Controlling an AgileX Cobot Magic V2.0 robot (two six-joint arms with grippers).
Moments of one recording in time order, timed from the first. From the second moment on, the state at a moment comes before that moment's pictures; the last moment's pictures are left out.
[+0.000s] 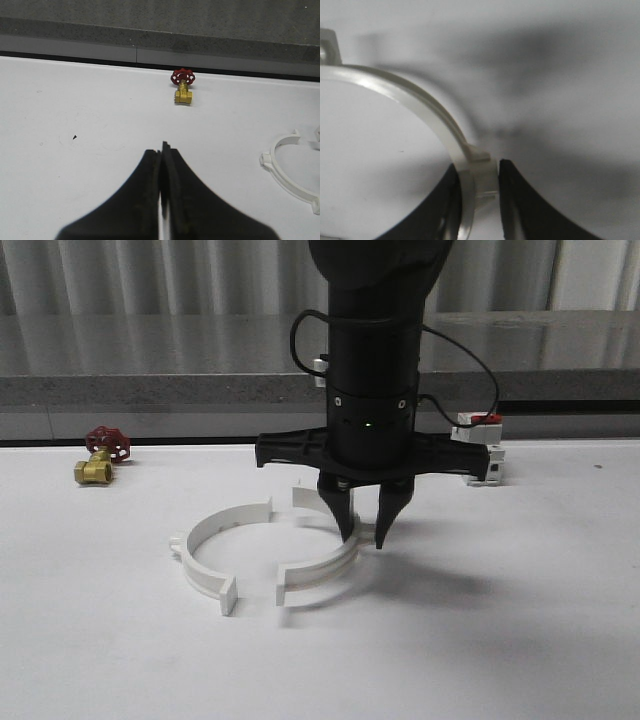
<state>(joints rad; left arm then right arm) -0.13 0.29 -0.41 0.19 0.56 -0.33 0.66 2.04 -1.49 -0.22 0.86 0.97</state>
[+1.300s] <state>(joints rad) -0.13 0.29 -0.41 0.19 0.56 -0.33 0.67 2.08 -1.50 -0.18 0.77 1.04</state>
